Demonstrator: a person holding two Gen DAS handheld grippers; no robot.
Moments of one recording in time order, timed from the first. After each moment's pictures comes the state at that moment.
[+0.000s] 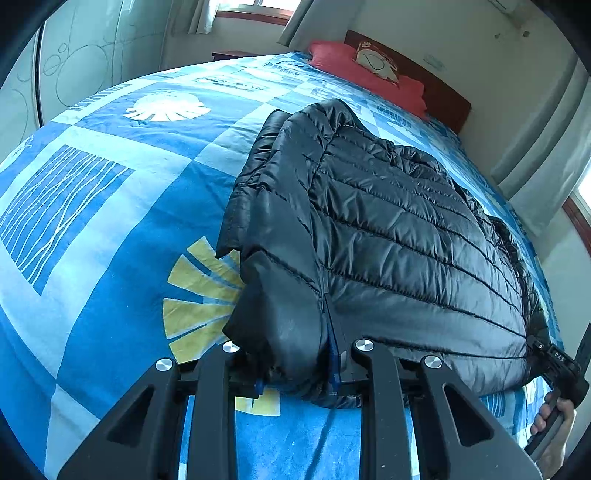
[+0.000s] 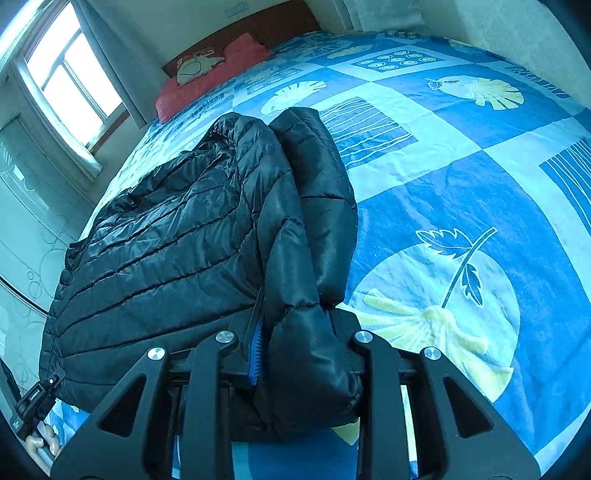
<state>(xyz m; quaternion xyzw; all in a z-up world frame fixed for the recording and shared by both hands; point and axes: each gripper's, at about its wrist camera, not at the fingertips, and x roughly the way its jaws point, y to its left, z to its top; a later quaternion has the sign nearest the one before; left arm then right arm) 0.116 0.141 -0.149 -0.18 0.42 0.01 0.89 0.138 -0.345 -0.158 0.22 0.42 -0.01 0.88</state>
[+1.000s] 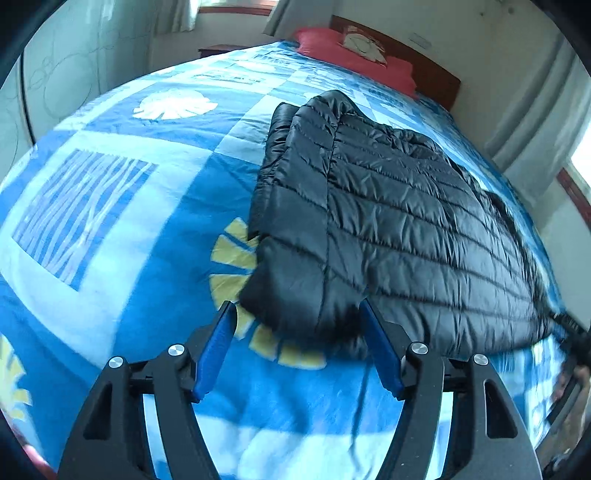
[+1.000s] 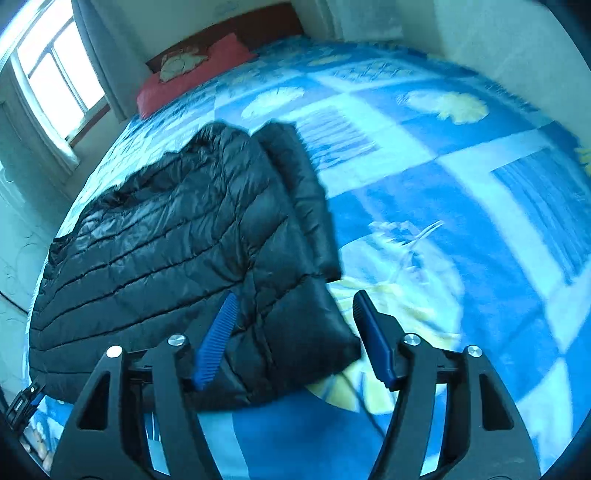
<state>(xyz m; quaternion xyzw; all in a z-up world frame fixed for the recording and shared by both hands) 0.084 0.164 -0.140 -0.13 0.45 -0.01 0.88 0.102 -0.349 -0.126 0.17 0.42 -0.07 0.89</state>
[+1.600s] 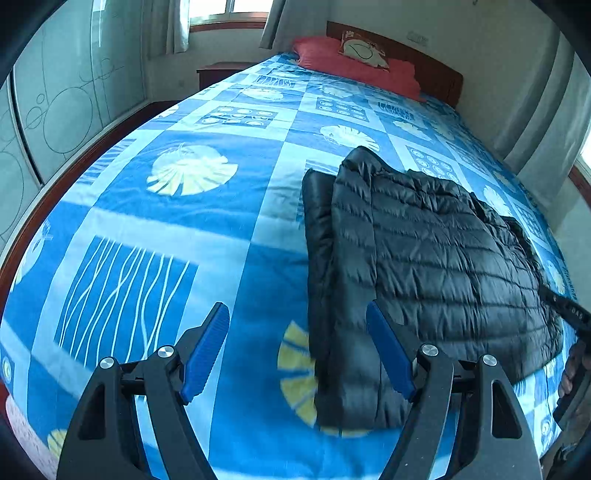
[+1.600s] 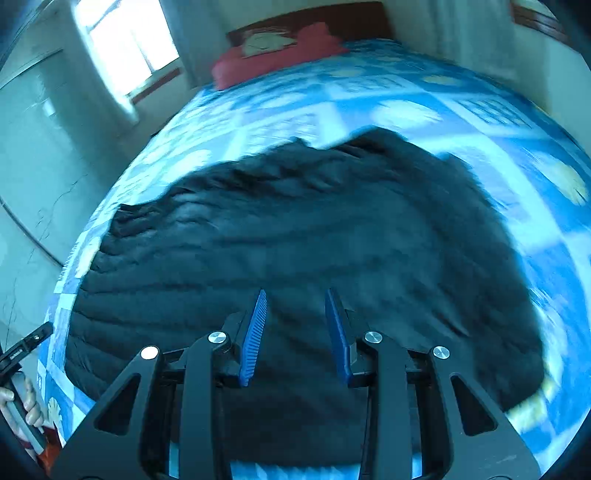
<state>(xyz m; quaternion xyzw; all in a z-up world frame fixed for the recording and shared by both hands) 0.150 0.205 -0.087 -0.09 0.44 0.00 0.89 0.193 -0.191 -0.093 0.11 0.43 0.08 0.89</state>
